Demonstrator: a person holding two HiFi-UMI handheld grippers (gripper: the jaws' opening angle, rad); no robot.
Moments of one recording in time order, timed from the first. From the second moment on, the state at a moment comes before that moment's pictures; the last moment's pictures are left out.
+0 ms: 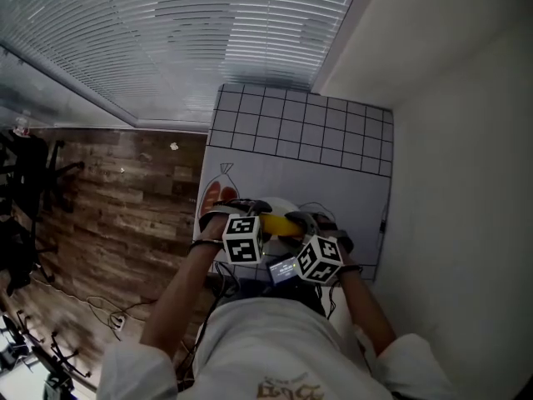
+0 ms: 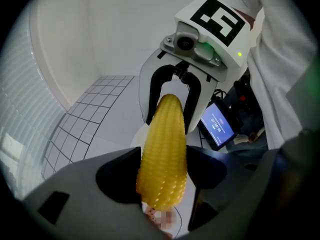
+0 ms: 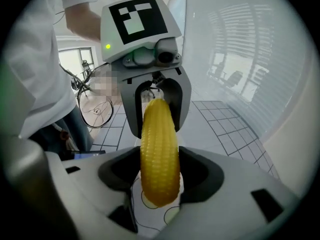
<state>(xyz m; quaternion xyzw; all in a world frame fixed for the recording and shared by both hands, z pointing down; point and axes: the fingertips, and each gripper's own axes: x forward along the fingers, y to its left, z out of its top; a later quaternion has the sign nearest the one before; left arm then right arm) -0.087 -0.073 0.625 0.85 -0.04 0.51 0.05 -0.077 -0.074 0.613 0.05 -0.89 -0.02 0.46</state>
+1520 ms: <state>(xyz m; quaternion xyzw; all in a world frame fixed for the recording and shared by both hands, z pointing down) -0.097 -0.079 0.685 0.83 -0.09 0.55 0.08 -0.084 -0.083 0.678 0.00 -0.87 -0.01 0.49</state>
